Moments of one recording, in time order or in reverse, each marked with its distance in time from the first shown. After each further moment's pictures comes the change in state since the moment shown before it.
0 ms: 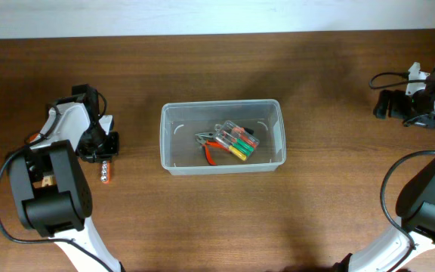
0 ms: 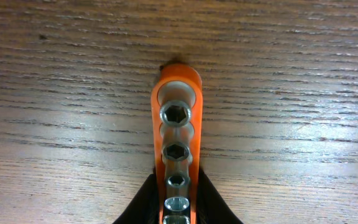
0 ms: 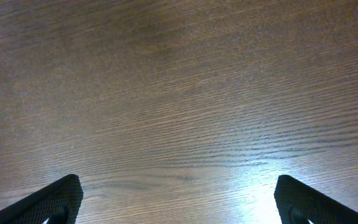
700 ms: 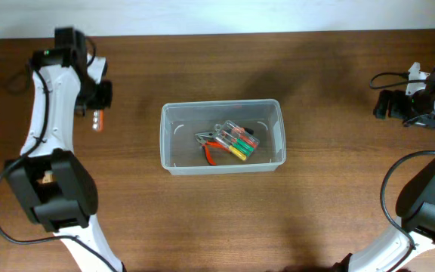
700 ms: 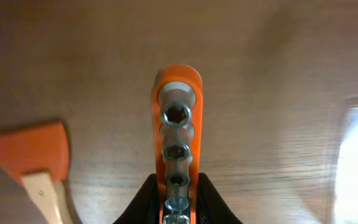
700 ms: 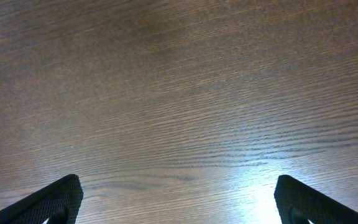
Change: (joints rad) left arm -0.073 0.019 0.561 -0.230 0.042 0.066; right arm 0.000 0.000 0.000 0.000 0.000 0.001
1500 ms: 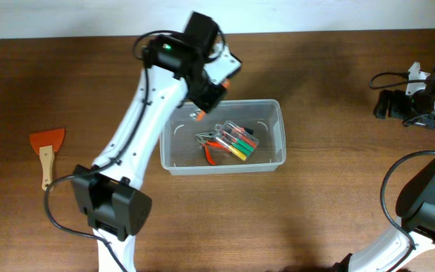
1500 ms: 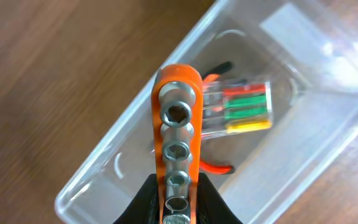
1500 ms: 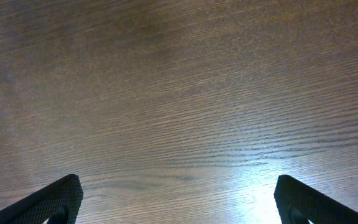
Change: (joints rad) left arm -0.575 0.000 0.235 -0.126 0.165 0.181; right arm 0.000 0.000 0.000 0.000 0.000 0.000
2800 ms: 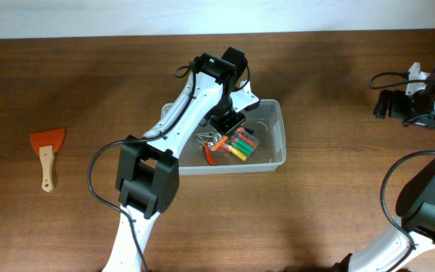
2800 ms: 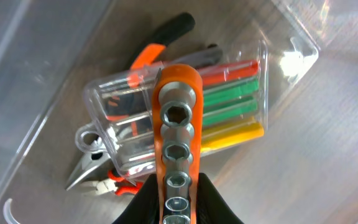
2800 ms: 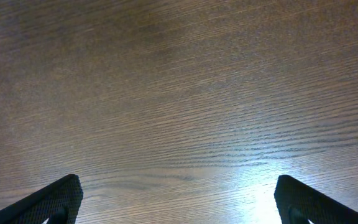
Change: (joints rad) left arm -0.064 0.266 0.001 -0.053 0.079 0.013; right arm 0.000 0.000 0.000 0.000 0.000 0.000
